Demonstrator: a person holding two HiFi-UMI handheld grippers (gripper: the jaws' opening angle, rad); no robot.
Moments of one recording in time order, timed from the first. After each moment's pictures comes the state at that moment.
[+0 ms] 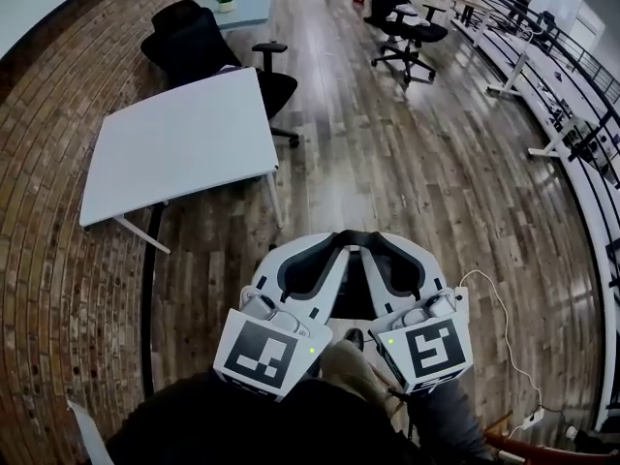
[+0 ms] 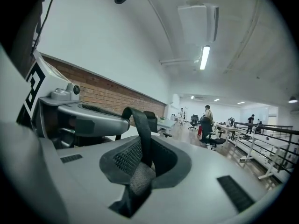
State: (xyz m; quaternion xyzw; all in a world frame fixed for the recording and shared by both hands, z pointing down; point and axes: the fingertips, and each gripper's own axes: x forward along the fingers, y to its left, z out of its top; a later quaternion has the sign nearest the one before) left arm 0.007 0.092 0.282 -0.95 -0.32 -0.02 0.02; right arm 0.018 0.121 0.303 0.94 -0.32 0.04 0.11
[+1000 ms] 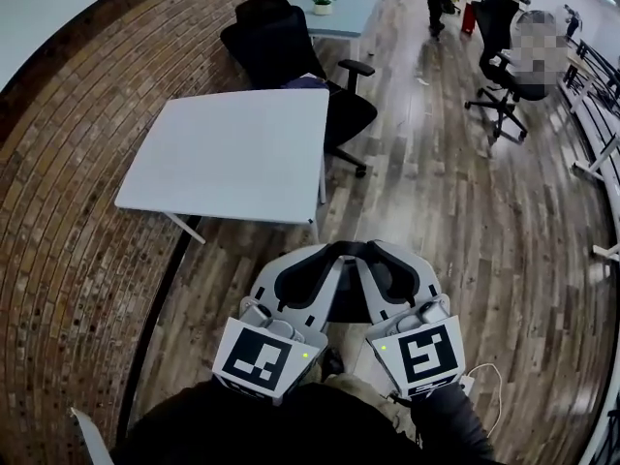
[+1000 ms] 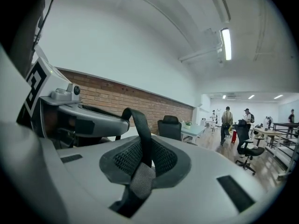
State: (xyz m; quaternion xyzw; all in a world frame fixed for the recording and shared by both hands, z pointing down) left arm 0.200 0.067 0.293 -0.99 -0.12 -0.05 0.01; right arm 0.222 0.090 0.311 0.86 -0.51 0.02 0.10
